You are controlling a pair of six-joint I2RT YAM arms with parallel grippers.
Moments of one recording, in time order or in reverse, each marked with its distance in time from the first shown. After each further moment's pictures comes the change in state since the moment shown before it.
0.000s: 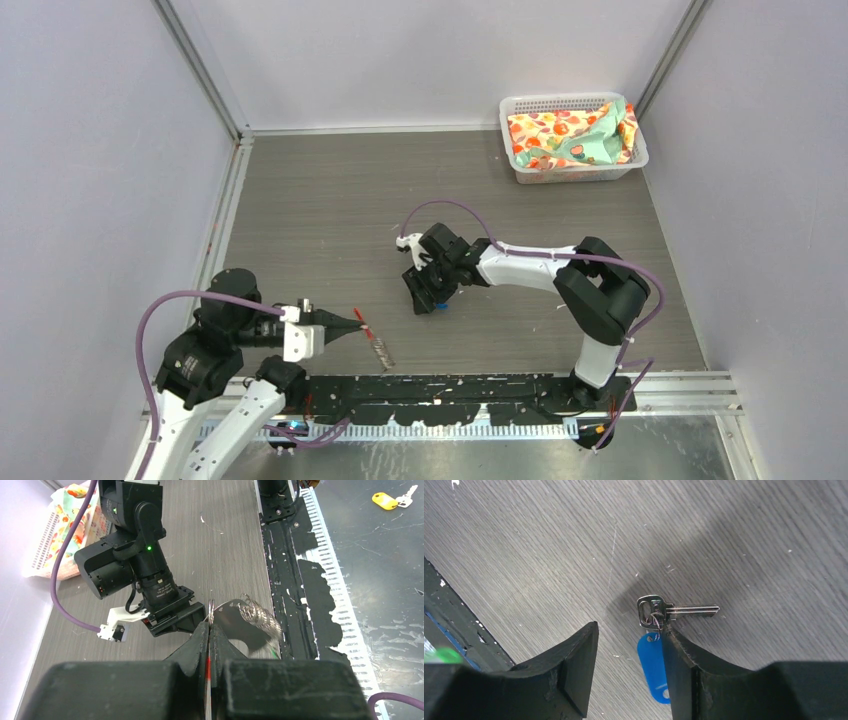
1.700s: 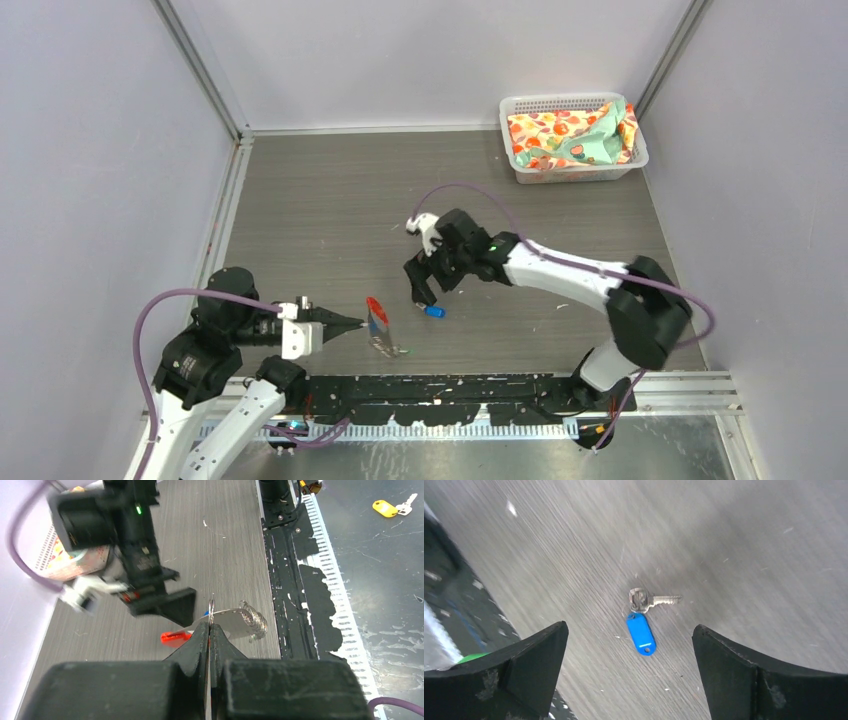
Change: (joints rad) left arm 0.000 0.011 0.018 0.018 0.000 -0.030; right arm -0.017 -0.163 -0.015 -0.035 0.047 -0.085
